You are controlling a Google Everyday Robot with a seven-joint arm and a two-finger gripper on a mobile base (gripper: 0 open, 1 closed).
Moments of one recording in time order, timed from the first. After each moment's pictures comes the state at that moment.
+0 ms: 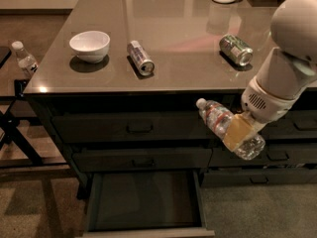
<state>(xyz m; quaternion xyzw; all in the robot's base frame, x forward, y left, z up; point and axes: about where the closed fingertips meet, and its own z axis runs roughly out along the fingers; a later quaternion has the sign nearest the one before) 0.436 -0.204 0.828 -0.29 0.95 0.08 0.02</state>
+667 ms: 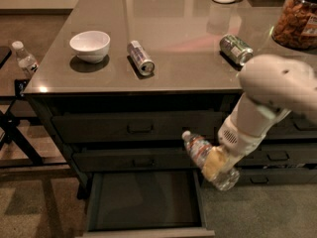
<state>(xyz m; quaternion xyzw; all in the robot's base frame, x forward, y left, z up) 0.412 -0.169 0.733 -0.26 0.95 0.14 -0.03</state>
